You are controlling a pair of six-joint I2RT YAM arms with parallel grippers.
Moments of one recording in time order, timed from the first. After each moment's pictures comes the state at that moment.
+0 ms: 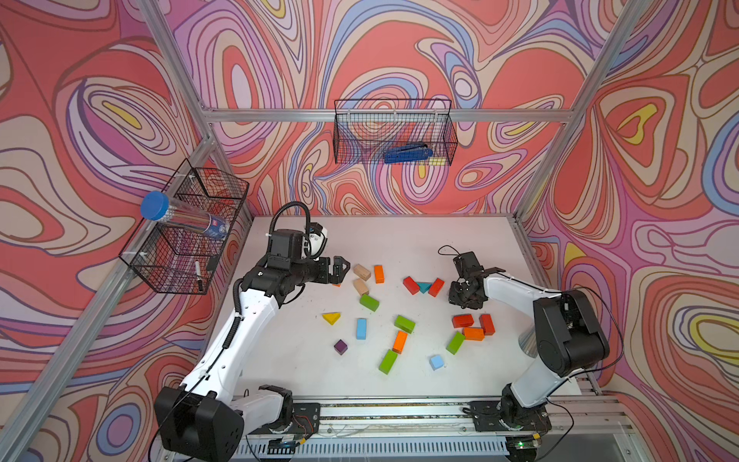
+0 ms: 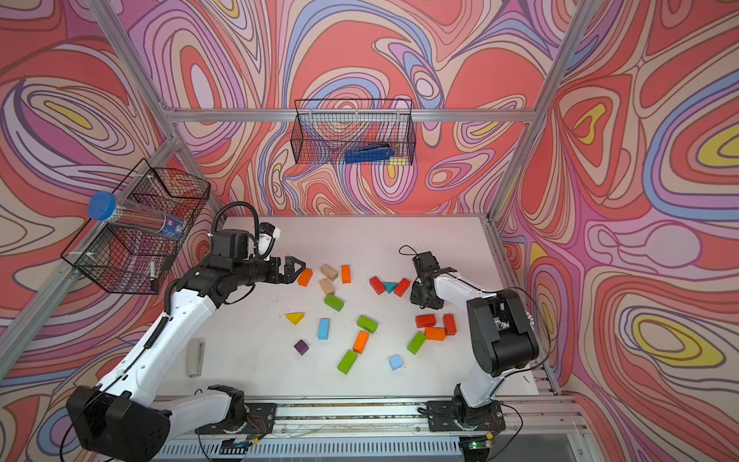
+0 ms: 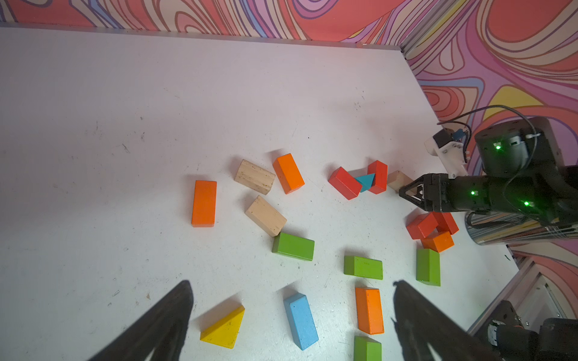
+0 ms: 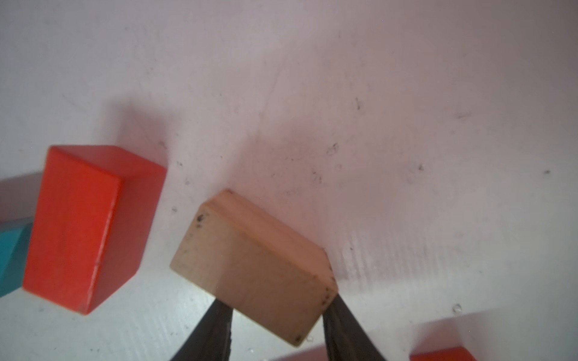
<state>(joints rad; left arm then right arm) -0.22 1.21 1.15 -0.65 0.36 -0.19 0.24 1.68 0.98 -0.55 0.08 0.48</state>
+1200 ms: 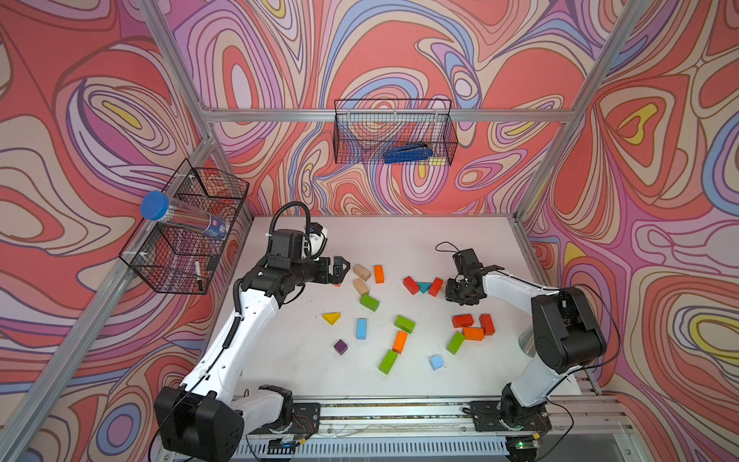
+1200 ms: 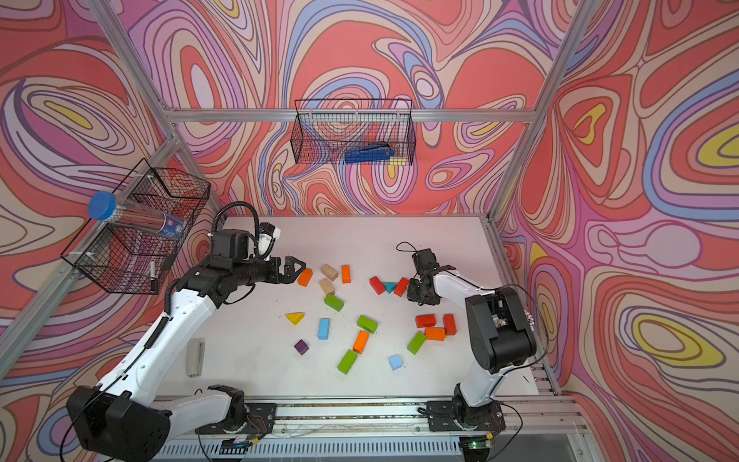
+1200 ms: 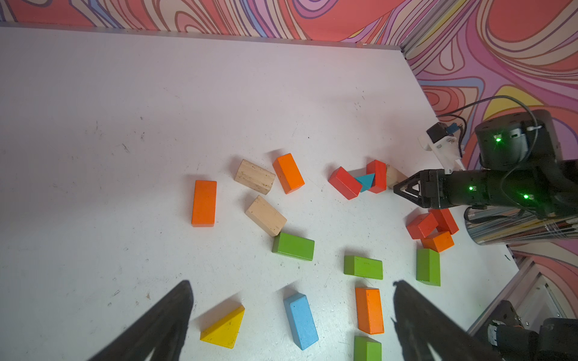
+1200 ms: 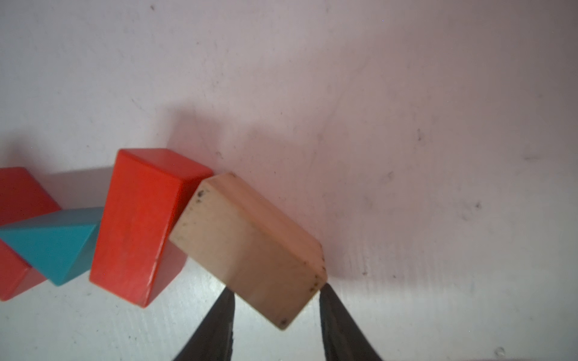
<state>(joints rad) -0.22 1.21 1.15 -0.65 0.36 -0.19 0.24 1.68 1.00 -0.54 0.02 0.42</state>
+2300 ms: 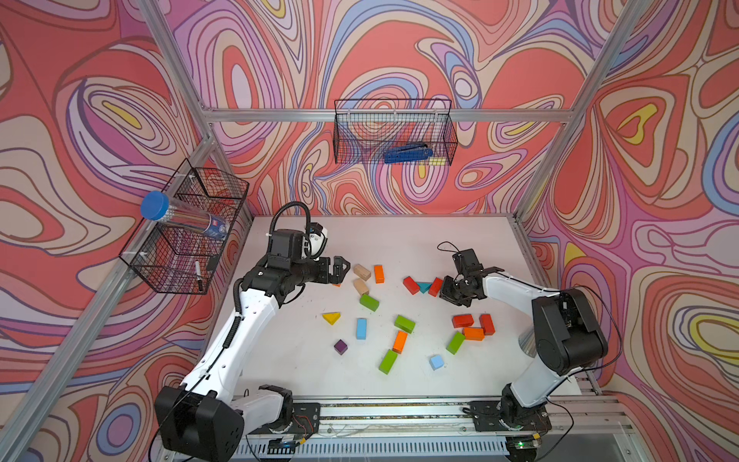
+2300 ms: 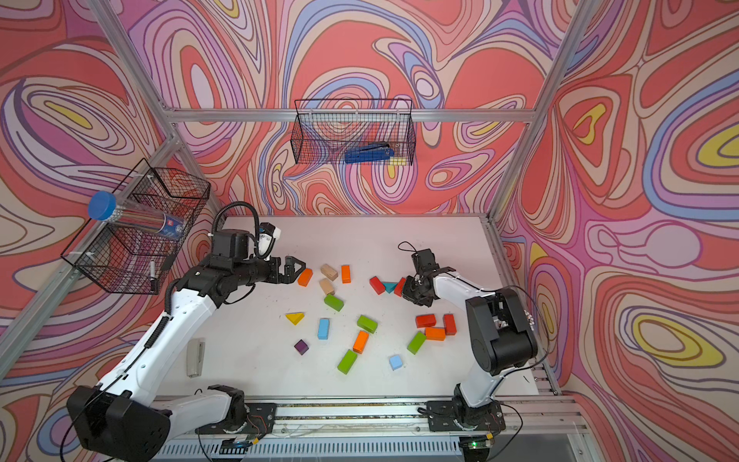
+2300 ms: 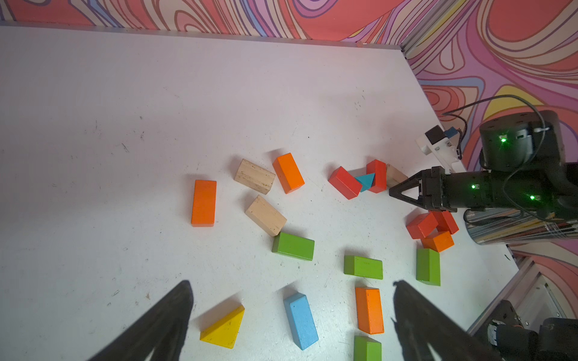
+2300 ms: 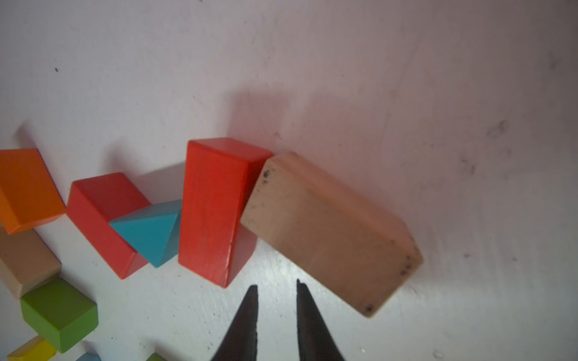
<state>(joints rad) -0.22 1.21 1.15 -0.65 0.36 -0.19 0.25 1.70 0.98 -0.45 -0.17 0.63</state>
